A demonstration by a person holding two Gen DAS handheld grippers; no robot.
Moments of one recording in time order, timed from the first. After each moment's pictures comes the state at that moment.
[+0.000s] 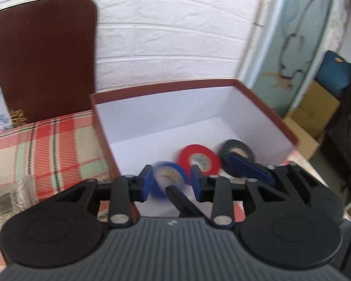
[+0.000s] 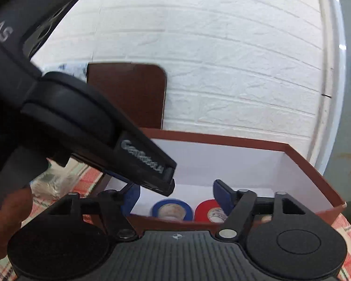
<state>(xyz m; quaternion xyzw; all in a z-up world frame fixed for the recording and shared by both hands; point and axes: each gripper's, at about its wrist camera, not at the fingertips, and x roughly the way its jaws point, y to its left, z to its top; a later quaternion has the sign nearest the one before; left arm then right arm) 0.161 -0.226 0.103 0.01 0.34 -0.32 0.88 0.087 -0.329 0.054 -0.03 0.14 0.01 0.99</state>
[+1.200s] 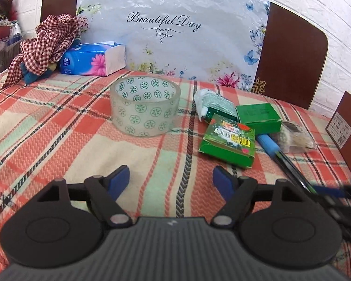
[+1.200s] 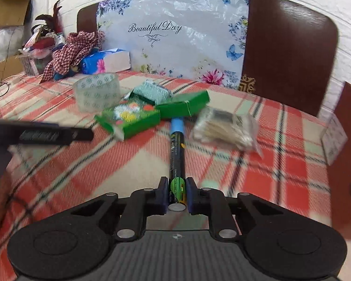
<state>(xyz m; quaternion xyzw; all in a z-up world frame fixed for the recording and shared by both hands) 0.098 0.096 -0.012 -0.07 0.28 0.02 0.96 0.090 -0.153 0.000 -0.09 0.29 0.22 0.92</state>
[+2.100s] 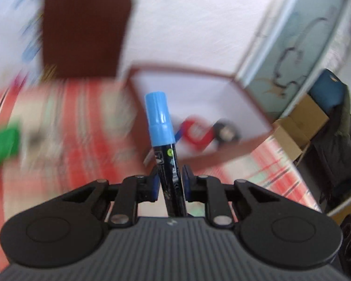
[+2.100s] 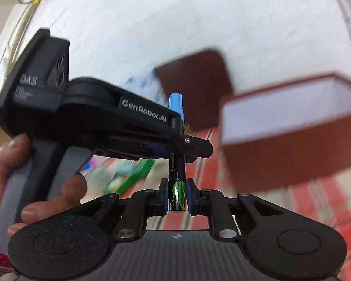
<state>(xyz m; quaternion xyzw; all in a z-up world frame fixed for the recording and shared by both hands) 0.113 -0.164 0.122 -0.04 0.37 -0.31 0.88 0.007 -0.314 0.067 0.16 0.18 0.17 0.96</state>
